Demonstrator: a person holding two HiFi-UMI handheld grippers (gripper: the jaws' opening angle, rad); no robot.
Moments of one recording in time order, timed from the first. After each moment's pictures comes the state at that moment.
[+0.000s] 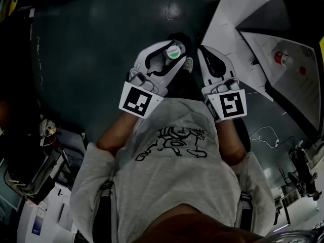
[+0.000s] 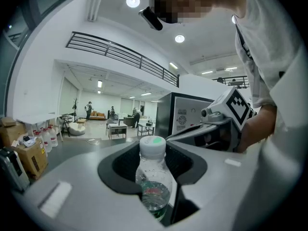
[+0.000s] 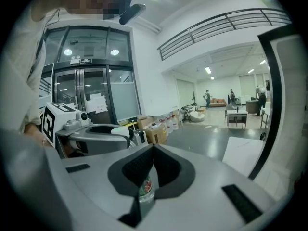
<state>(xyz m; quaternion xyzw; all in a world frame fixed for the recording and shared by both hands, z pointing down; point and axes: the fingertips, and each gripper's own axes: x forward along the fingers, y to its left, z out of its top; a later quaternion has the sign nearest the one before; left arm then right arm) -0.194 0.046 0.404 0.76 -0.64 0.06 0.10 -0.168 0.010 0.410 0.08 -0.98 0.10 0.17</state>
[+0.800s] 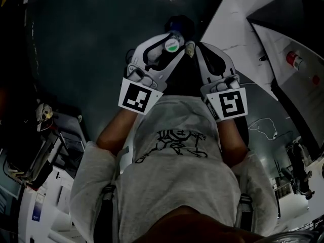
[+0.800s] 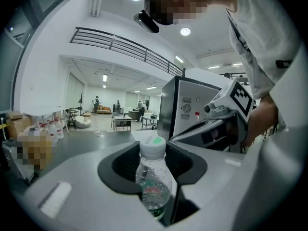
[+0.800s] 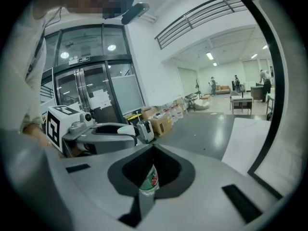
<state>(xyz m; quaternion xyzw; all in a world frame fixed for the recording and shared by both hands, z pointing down) -0.184 0.044 0.477 0.74 -0.66 0.09 0.12 -0.155 0.017 0.483 0.05 -0.96 0.14 0.22</state>
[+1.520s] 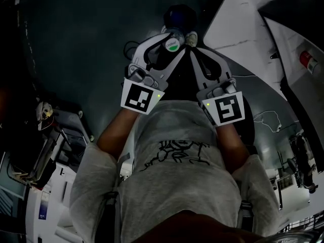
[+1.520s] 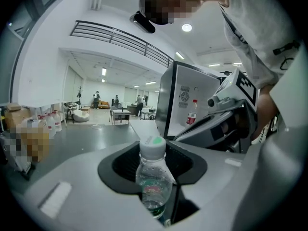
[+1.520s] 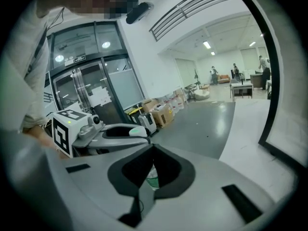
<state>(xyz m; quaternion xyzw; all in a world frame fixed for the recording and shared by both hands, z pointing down) -0.169 0.053 0.559 0.74 -0.65 0.10 0.15 -0.141 0.047 0.556 0.04 -0.95 0.18 0.25</state>
